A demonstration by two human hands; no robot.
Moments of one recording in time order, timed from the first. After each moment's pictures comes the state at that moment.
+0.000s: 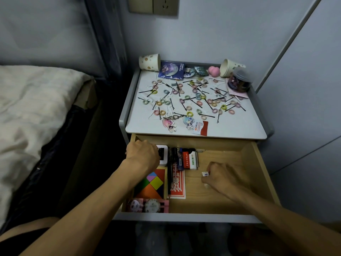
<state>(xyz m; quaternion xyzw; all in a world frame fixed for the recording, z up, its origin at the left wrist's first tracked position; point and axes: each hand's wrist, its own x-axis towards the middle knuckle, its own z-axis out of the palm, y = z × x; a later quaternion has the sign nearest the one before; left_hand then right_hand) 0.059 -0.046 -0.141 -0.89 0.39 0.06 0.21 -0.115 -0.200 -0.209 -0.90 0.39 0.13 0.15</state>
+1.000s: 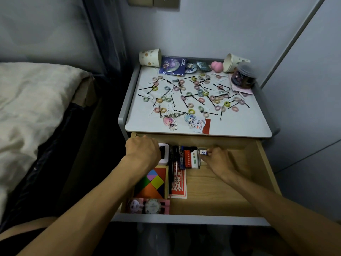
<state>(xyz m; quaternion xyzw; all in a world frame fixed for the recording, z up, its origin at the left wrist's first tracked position) 0.063 -0.051 -0.137 -0.91 0.37 0.06 0.17 -0.078 -0.226 -0.229 -0.85 0.42 -0.02 0.31</state>
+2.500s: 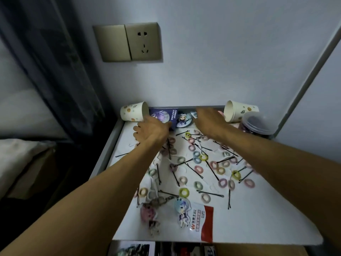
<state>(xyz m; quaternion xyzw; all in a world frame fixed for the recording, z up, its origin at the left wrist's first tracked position) 0.243 -0.297 -0.119 -0.95 0.08 0.07 -0.31 0.156 -0.438 -0.112 -0.95 0.29 -0.08 0.08</state>
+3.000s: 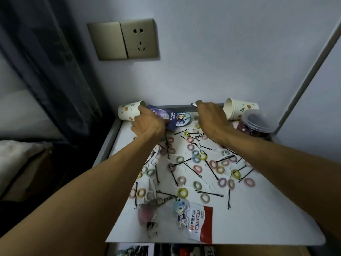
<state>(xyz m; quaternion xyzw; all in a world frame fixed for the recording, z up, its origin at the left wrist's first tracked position) 0.258 -0.307 -0.116 -0.94 0.08 0.04 -0.33 0.144 -0.433 -0.111 -0.94 0.27 -0.19 0.02</state>
